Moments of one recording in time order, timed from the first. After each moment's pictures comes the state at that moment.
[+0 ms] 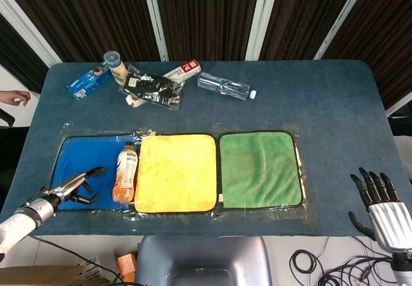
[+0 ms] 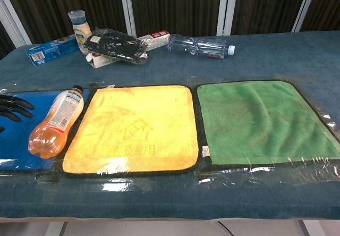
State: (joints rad) left arm -0.71 -1.04 0.13 -1.45 1.54 0.63 -1.00; right arm 0.00 -1.07 -0.02 -1.60 -1.67 1.58 -0.11
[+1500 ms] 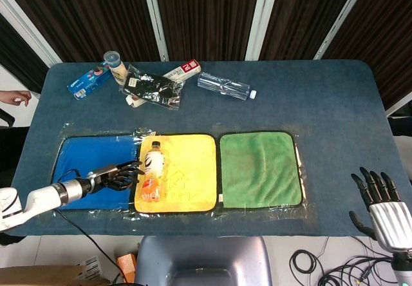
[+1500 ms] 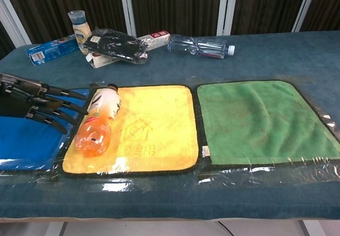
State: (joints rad) left arm -1.08 -1.19 0.42 -1.22 1.89 0.81 -2.17; right arm 0.00 -1.07 -0.02 -1.60 -1.67 1.57 -0.10
